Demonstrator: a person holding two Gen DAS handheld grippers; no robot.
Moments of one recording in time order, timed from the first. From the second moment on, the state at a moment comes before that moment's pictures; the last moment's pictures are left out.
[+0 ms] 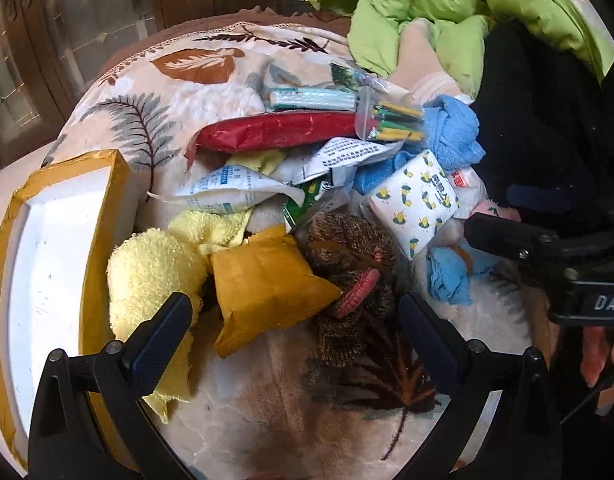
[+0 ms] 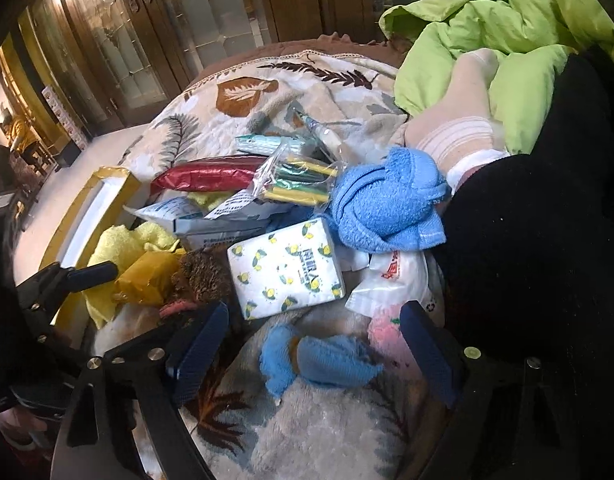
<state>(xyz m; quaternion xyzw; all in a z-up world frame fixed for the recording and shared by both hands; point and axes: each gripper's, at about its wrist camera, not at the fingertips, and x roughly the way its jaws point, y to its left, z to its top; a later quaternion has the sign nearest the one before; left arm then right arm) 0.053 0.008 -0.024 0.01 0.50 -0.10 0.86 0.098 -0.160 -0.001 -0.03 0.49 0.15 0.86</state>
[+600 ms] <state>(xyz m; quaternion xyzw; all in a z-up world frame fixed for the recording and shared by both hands) 0.061 0.023 -0.037 -0.04 0.52 -0.08 0.85 0.142 -0.130 -0.038 -0.09 0.53 0.16 0.83</state>
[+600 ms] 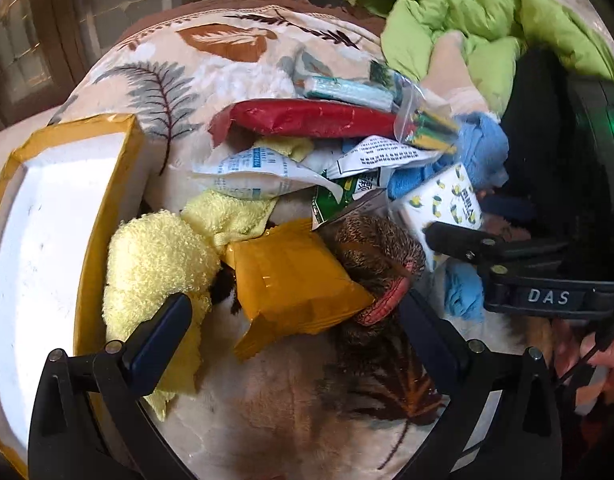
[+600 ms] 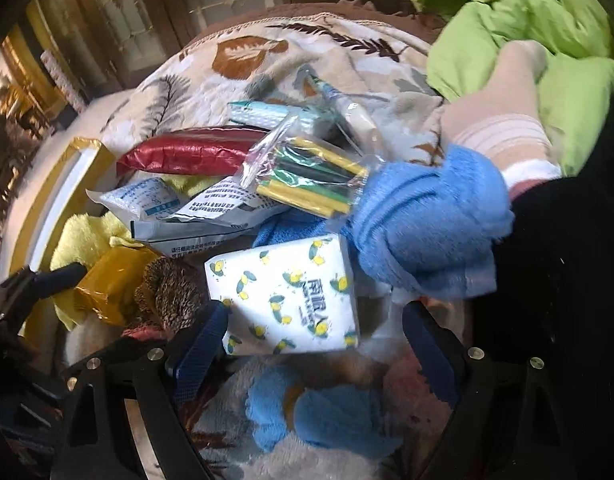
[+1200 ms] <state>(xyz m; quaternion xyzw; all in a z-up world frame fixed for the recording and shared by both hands) 0.053 0.012 0.003 -0.06 0.48 -0.18 0.86 0.154 -0.140 -0.045 -0.05 0.54 0.16 0.83</state>
